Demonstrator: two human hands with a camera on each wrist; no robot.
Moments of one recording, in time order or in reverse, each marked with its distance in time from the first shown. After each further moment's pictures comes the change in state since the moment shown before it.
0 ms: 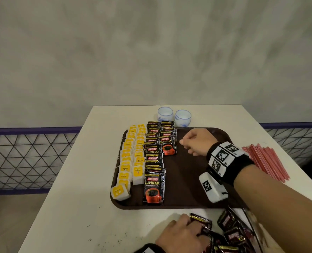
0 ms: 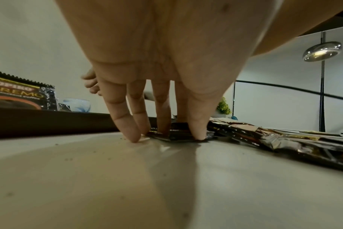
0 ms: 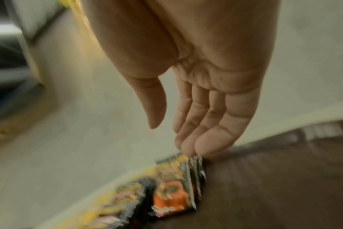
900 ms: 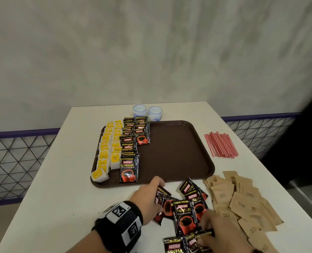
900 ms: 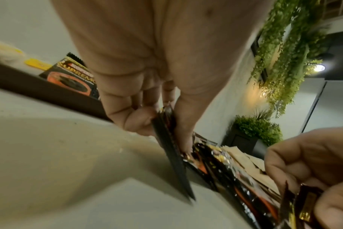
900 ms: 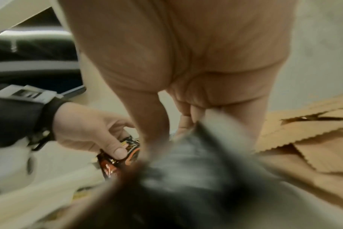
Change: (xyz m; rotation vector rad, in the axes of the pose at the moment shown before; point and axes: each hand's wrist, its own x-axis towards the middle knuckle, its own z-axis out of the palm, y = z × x) left_hand 0.003 0.038 0.004 -0.588 0.612 -0.395; right_hand -0.253 0.140 0.003 -0.339 -0.198 0.155
